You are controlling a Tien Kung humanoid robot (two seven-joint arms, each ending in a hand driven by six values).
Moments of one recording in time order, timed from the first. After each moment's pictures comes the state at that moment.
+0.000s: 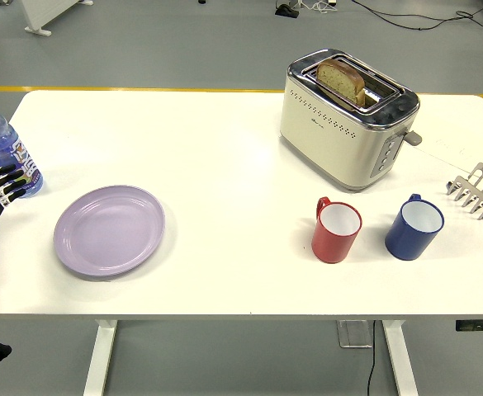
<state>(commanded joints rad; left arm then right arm) -0.01 0.08 -1.73 -1.27 1.24 0.01 -0.27 0.17 -0.18 0.99 0.30 -0.63 -0.17 -0.40</state>
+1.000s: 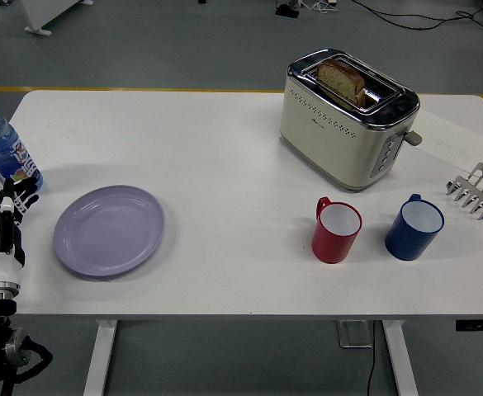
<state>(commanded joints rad) -0.13 0.04 -1.63 -0.97 1.20 0.11 -0.53 0.19 -0.17 0.99 0.30 -0.63 -0.18 -0.41</state>
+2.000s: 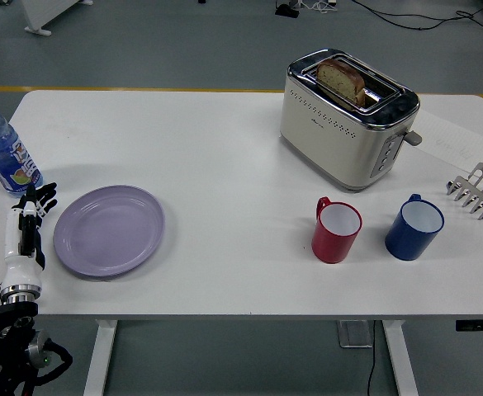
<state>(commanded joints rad) -0.16 0.00 -1.58 -0.89 1.19 0.14 -0.58 0.20 -0.17 1.01 0.30 -0.67 -0.17 -0.42</state>
